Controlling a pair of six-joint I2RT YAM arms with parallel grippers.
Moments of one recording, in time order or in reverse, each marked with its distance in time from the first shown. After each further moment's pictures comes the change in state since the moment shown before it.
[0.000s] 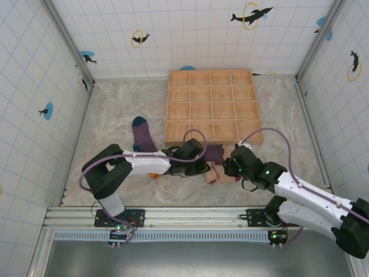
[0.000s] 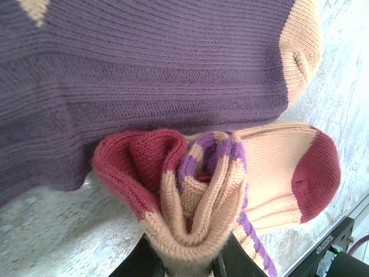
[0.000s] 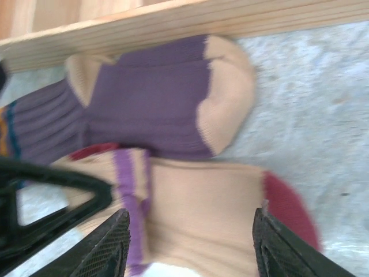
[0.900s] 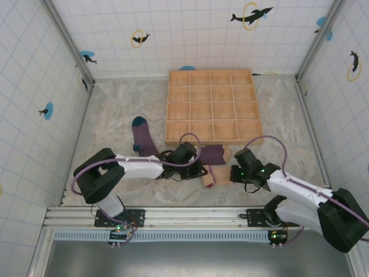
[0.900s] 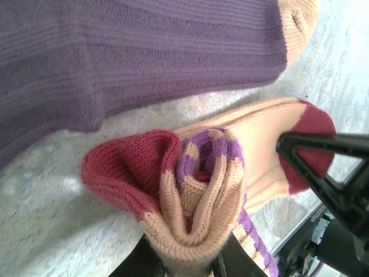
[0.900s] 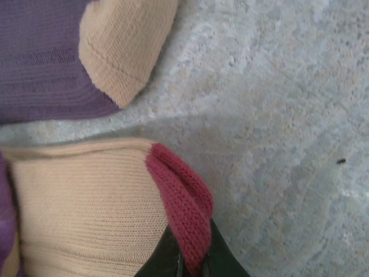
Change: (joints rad) left arm 0.005 -0.089 -0.128 0.092 0.058 0.001; right arm -0.137 0.151 -0.153 0.165 -0.186 -0.056
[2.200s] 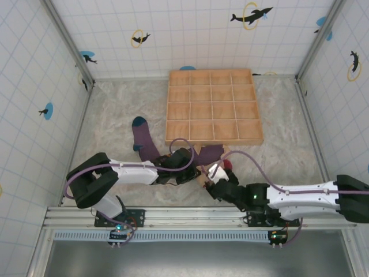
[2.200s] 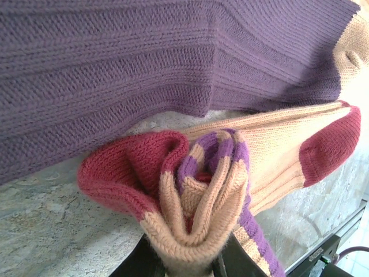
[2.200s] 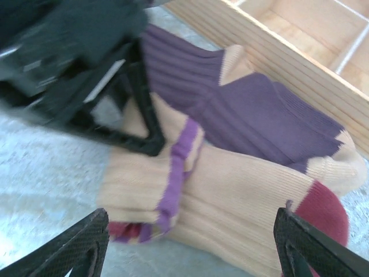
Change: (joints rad) left arm -0.029 -0.061 -0.085 0.002 -0.147 -0.205; right arm 0.785 -0.059 0.005 0.196 0.650 -0.378
